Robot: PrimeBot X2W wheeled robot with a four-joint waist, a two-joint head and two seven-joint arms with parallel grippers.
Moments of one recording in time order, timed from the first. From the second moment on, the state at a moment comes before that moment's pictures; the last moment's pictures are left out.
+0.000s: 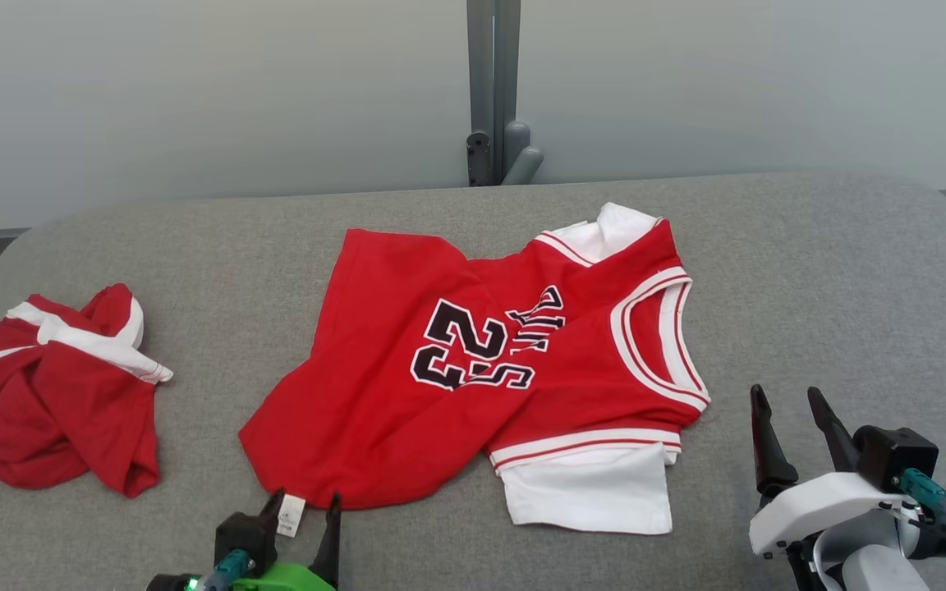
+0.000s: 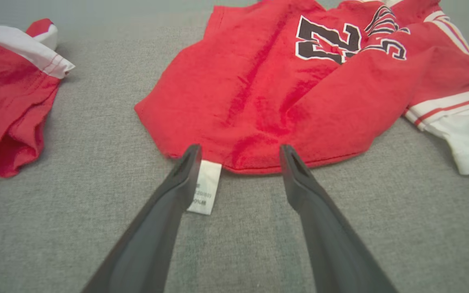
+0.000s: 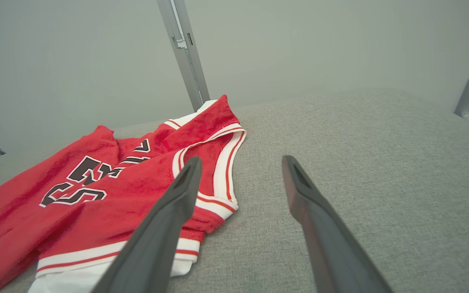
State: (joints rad) left arm -0.12 0.06 -0.21 0.70 -0.15 -0.07 -0.26; right arm -0.11 -0.05 -0.06 0.43 0.21 0.13 -0.26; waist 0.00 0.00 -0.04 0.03
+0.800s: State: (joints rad) left arm 0.06 0.05 -0.02 0.47 -0.14 -0.04 -0.26; right arm -0.03 -0.05 -0.02 0.38 0.14 0.13 -0.26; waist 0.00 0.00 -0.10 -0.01
